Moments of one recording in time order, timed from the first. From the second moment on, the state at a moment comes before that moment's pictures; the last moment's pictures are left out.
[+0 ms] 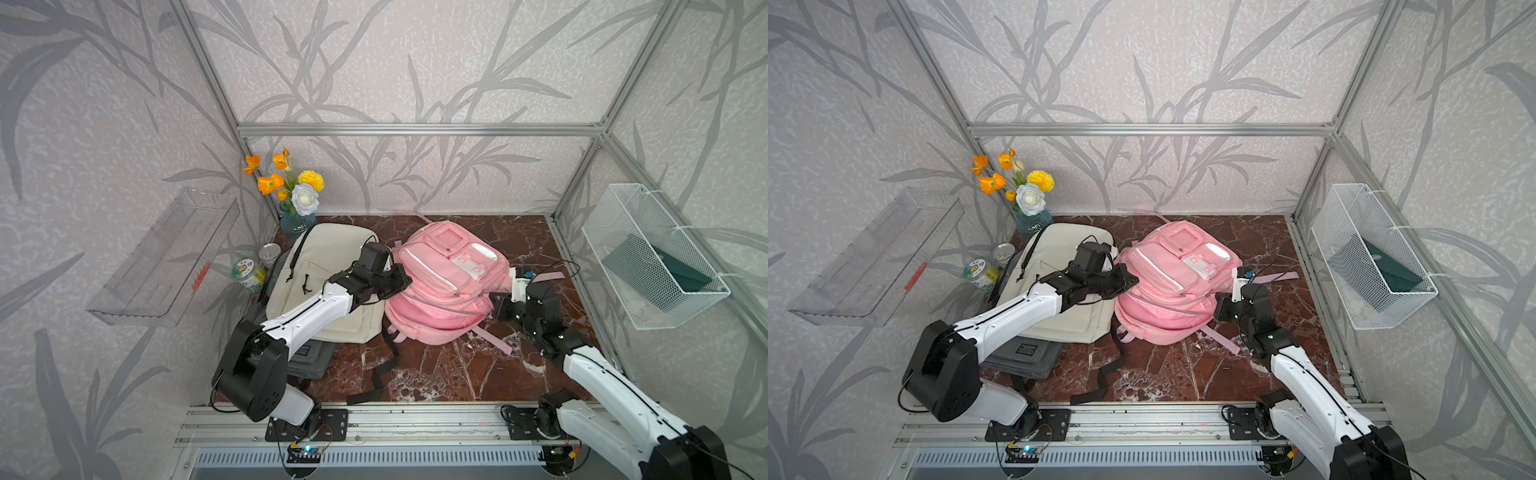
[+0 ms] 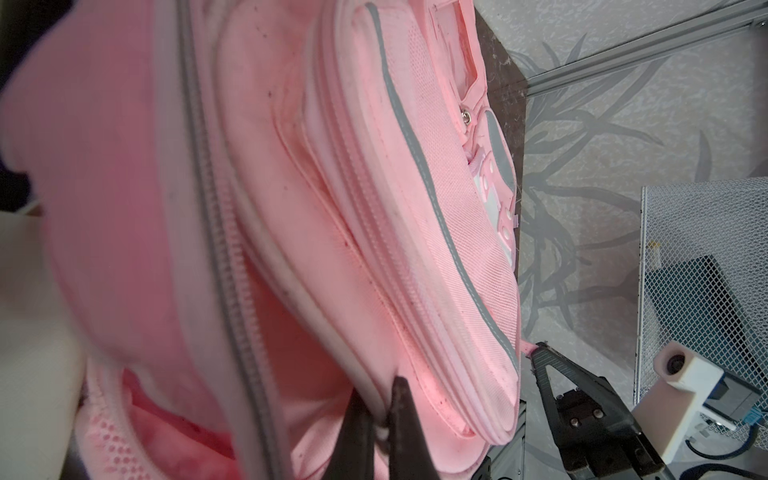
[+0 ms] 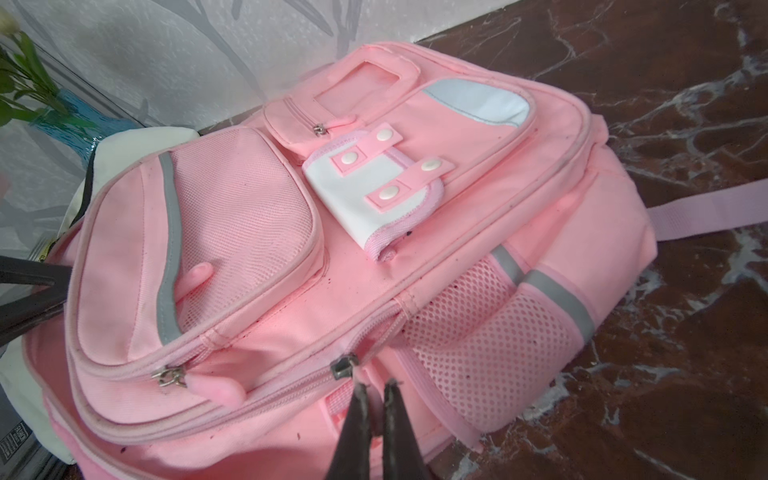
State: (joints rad) left arm -0.50 1.48 1.03 -0.27 0.30 -0.91; right arm 0.27 0.91 0.44 -0.07 -0.11 0.43
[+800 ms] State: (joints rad) left arm -0.44 1.69 1.07 -0.27 0.33 -0.90; right arm 0.19 0.94 0.40 -0.27 0.07 0.60
